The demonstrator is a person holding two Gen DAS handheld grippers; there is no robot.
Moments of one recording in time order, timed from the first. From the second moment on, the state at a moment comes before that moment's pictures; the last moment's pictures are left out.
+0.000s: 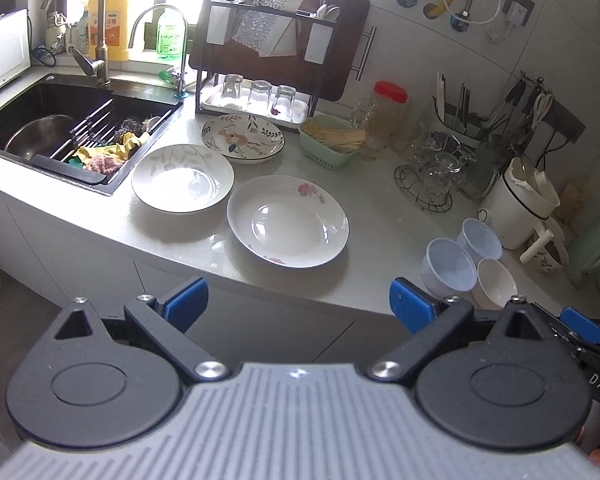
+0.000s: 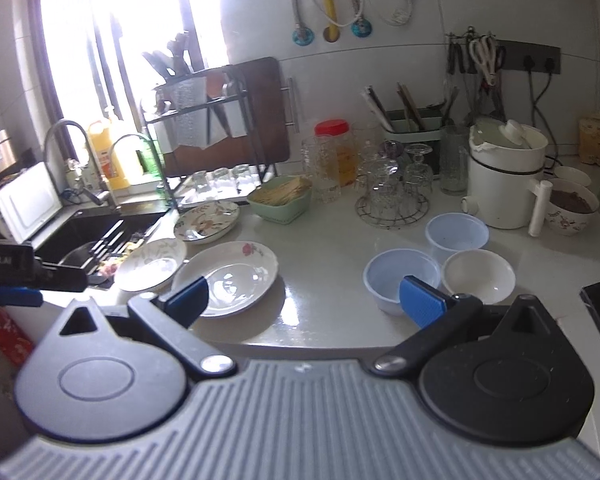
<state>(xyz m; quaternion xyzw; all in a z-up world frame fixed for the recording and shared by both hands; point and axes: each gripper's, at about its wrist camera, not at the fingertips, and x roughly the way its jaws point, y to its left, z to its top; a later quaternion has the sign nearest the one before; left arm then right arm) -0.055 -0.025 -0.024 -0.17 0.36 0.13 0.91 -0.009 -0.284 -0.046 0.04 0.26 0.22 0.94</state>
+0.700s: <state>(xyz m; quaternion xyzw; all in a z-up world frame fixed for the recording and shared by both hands) -0.013 0.099 -0.054 -0.17 0.37 0.11 0.91 0.006 -0.185 -0.067 0.09 0.27 0.21 0.94</state>
